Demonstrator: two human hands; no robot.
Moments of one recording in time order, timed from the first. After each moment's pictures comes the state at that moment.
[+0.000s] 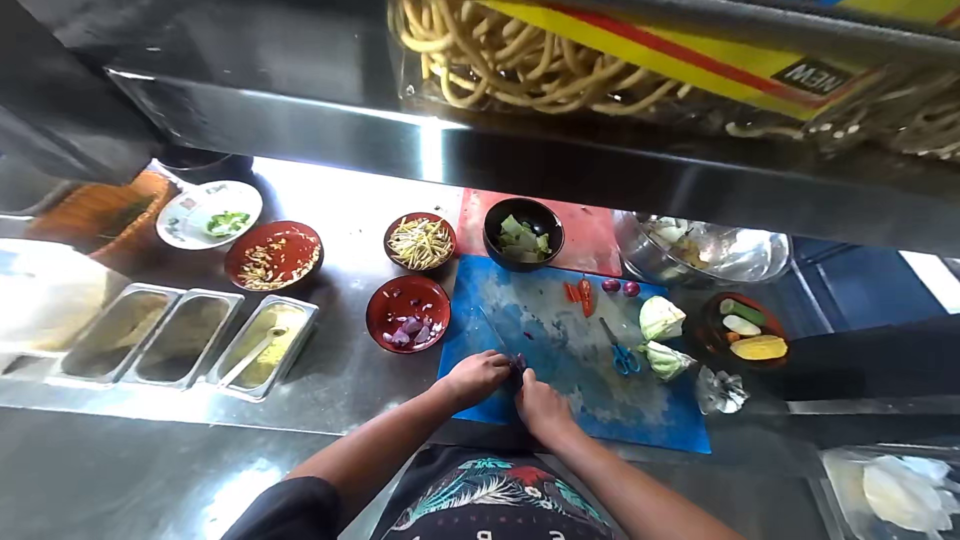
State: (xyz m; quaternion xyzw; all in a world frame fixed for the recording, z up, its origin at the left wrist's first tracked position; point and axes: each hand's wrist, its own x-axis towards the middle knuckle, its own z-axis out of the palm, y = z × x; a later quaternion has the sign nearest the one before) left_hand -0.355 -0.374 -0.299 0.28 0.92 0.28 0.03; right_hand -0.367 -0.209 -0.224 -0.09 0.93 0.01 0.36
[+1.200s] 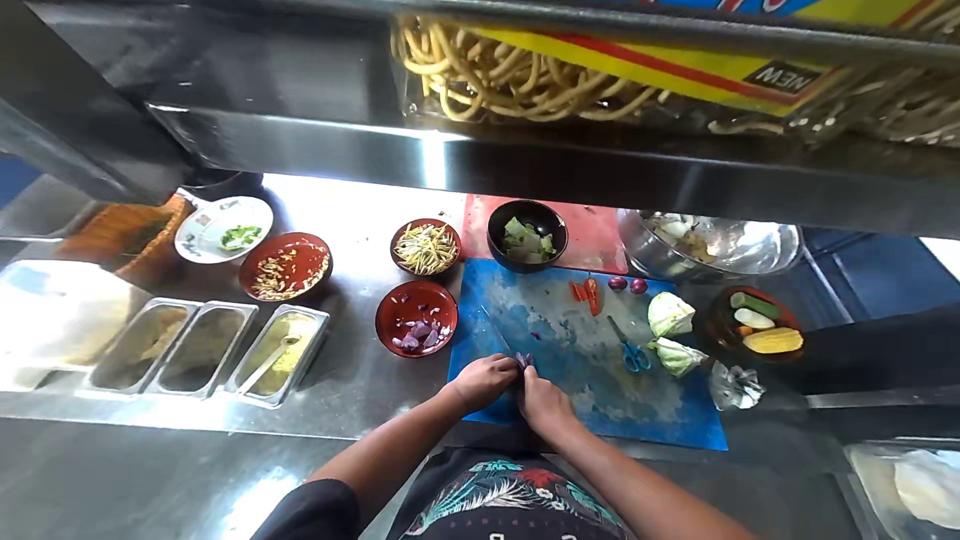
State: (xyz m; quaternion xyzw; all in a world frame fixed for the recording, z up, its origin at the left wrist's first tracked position) left_hand -0.353 -0.377 -0.314 0.30 0.91 0.27 -0.04; right_hand -0.365 -0.220 -0.232 -0.09 0.94 -0.02 0.34
